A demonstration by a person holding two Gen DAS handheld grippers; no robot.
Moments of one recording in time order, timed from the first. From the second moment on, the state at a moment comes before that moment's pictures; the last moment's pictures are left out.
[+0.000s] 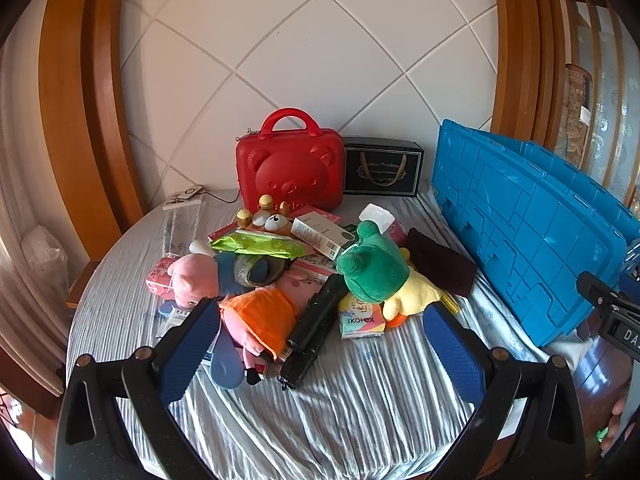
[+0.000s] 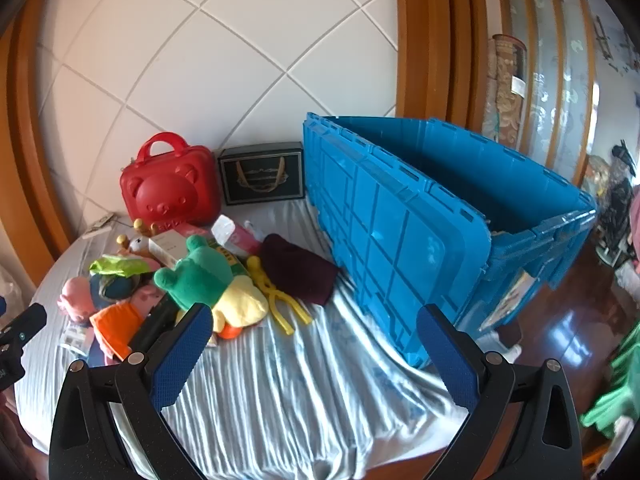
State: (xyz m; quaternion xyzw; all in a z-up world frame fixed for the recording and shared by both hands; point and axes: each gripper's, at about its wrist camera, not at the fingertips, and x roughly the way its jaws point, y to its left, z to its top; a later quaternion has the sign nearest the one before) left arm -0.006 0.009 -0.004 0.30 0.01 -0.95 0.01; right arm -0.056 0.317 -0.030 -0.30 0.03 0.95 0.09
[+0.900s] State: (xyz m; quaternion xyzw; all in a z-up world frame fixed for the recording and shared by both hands) left arm -0.005 0.007 -0.017 0.32 0.02 -0.95 0.05; right arm -0.075 0.325 -0.045 -0.31 0.02 0.95 0.05
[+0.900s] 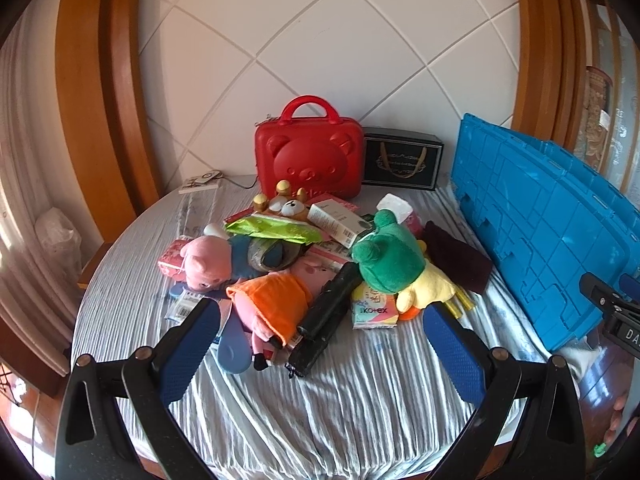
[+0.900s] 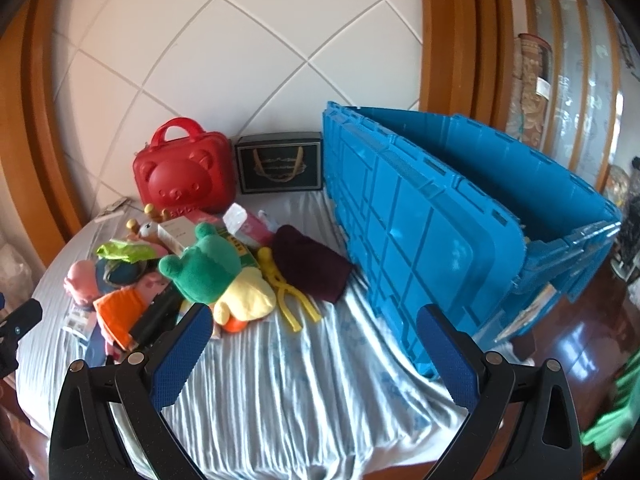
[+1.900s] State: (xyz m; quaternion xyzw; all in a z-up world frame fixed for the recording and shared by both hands) left arm -0.089 -0.190 -0.167 0.47 0.14 -0.85 0.19; right arm -0.204 0.252 -0.167 -0.46 0.01 0.89 -0.05
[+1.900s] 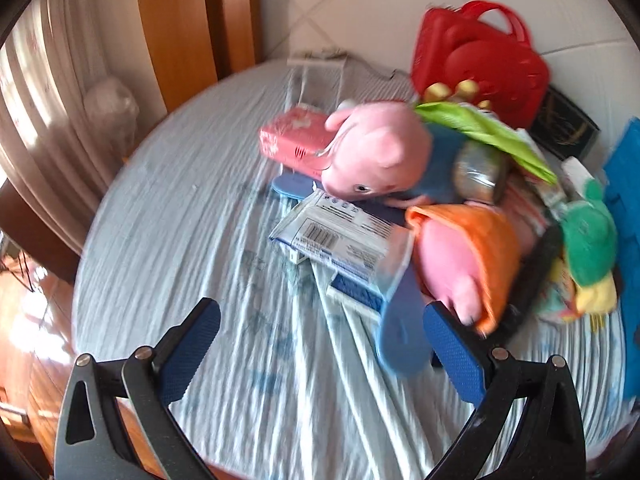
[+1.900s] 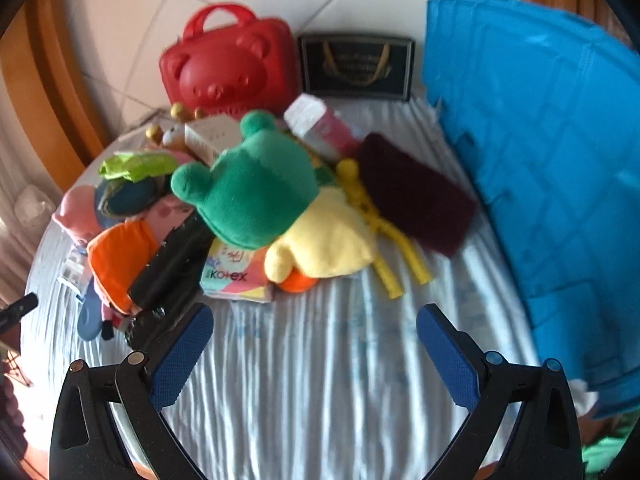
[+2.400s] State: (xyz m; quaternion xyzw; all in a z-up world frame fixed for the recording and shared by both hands) left arm -0.163 -0.196 -0.235 0.53 0.17 -0.82 0.16; right arm -0.260 0.182 -0.210 -0.53 0.02 0.85 -0.07
